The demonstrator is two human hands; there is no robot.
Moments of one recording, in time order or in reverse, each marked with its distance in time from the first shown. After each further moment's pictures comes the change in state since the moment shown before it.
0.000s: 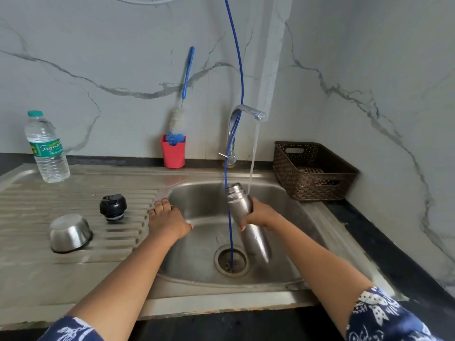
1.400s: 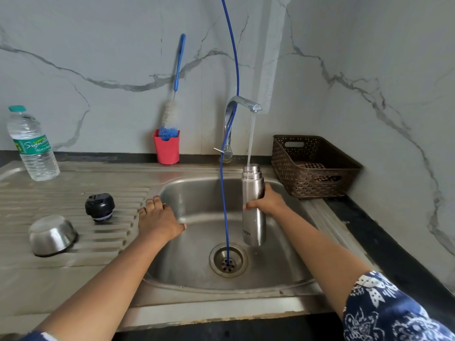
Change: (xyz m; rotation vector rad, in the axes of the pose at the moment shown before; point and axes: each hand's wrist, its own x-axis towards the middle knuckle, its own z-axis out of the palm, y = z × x) left_hand -0.001 0.003 0.001 0.055 0.005 -0.009; right_hand 0.039 0.038 -0.017 0.300 0.183 0.020
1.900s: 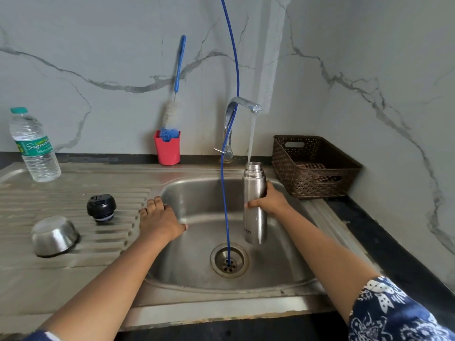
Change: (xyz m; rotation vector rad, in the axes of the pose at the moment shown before) left_hand 0.001 0.000 0.000 0.000 -0.004 0.001; right_hand 0.000 0.000 -0.004 0.013 0.004 -0.011
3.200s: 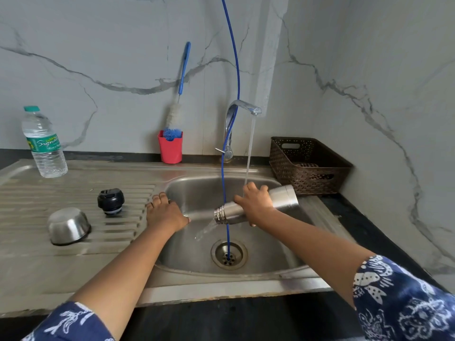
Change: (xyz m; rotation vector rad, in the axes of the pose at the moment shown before) left_hand -0.003 -0.002 -0.002 -0.043 0.007 0.005; right_hand -0.063 -0.051 0.024 -1.417 0.008 -0.400
